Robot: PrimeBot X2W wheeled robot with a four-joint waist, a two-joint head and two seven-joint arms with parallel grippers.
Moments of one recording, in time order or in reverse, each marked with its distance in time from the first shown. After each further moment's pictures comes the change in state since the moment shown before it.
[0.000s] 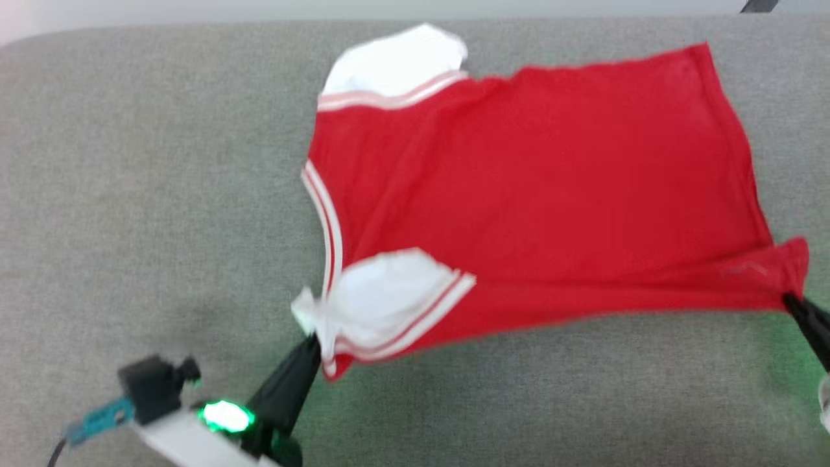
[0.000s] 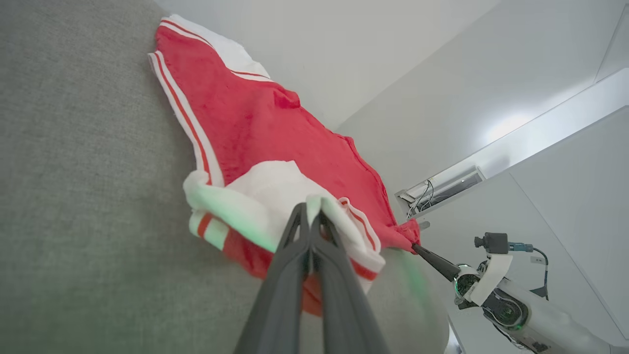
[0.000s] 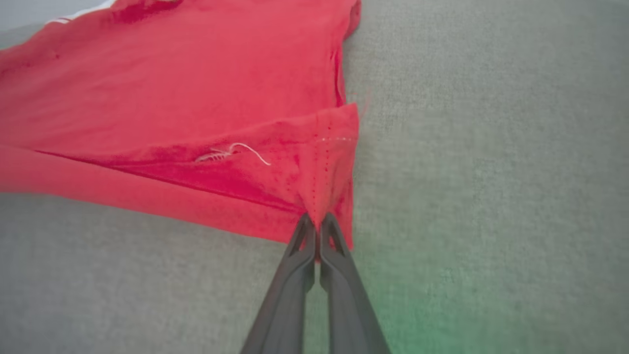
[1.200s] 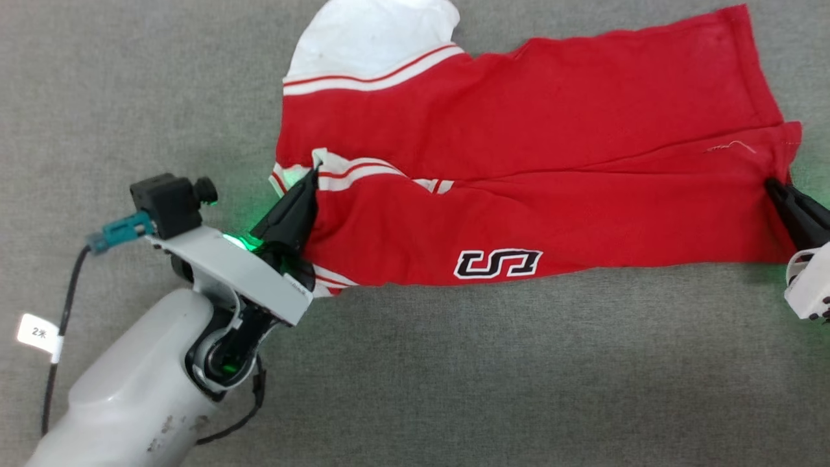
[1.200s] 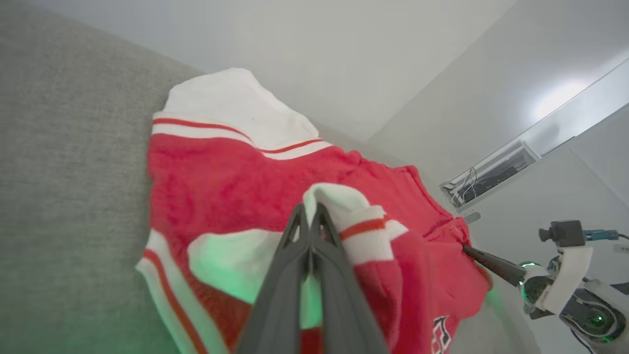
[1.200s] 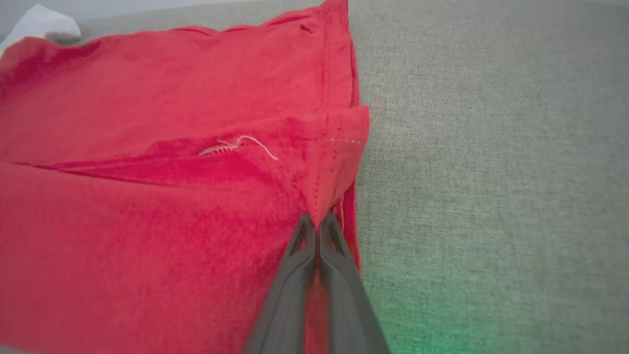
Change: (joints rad) left arm -0.500 -0.054 -0.143 0.344 -0.001 0.000 0.011; right arm -0.210 0.237 -0.241 0.020 -0.230 0.000 0.281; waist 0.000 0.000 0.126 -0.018
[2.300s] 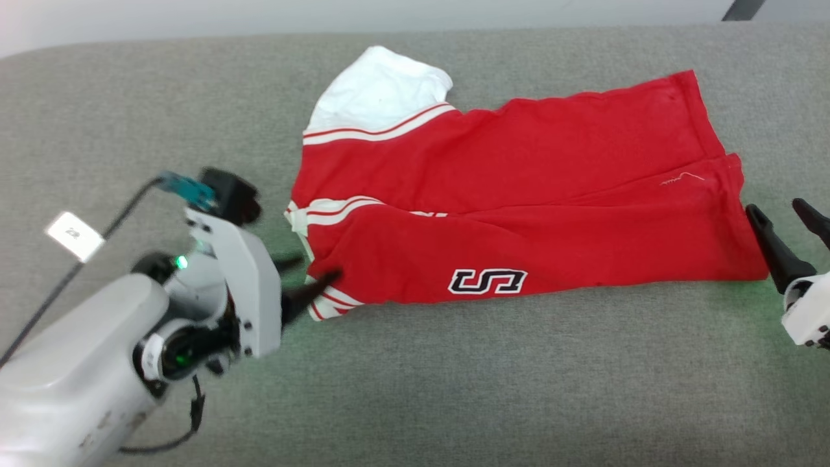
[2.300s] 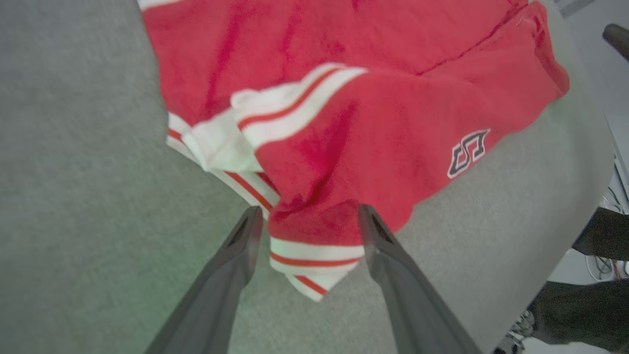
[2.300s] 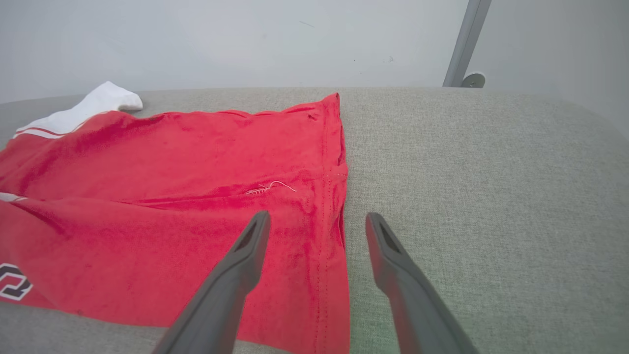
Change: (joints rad) left arm -0.146 0.210 -0.235 -0.041 -0.035 0.137 0.668; right arm 0.035 -0.036 0.085 0.058 0.048 0.000 -0.157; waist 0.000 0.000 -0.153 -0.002
